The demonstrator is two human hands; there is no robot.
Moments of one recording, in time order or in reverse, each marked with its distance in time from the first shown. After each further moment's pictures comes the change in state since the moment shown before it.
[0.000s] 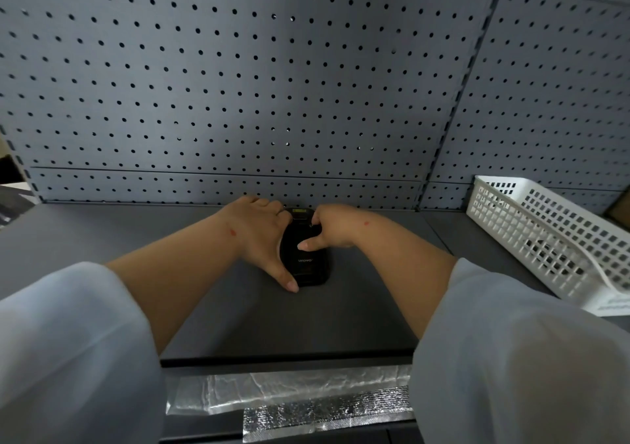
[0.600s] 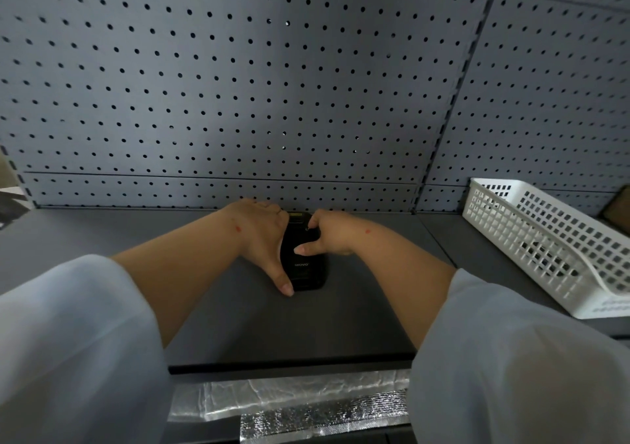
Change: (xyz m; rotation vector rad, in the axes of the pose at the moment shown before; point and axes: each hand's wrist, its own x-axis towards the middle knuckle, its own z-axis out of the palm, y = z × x) left_hand 0.006 0.004 -0.014 -0.038 -0.091 -0.014; right_hand -0.013 0.002 0.001 0.135 0.009 -0.030
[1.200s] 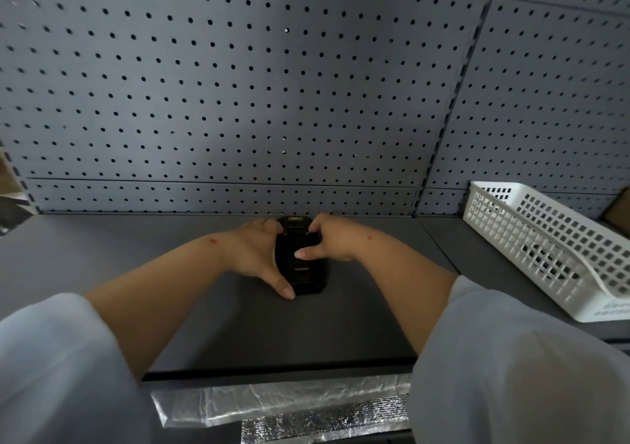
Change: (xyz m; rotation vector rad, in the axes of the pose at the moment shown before) left_hand -0.004 -0.007 0.027 -0.519 0.017 -0.030; right_hand 0.002 0.004 0.005 0.114 0.038 0.034
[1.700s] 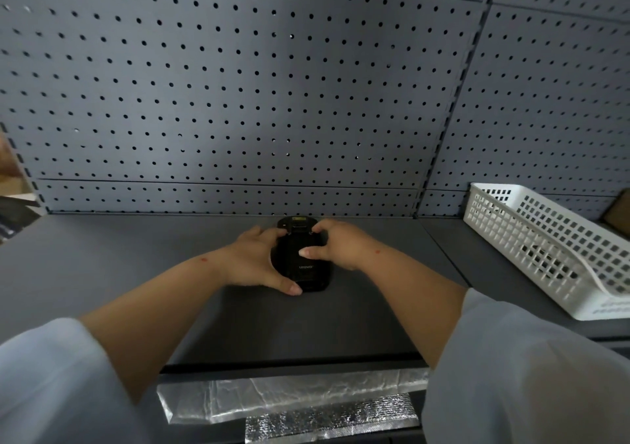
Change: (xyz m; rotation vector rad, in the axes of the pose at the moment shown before) left_hand -0.009 -0.014 0.022 -0.222 0.092 -0.001; right_hand -0.003 0.005 0.014 0.128 0.095 0.016
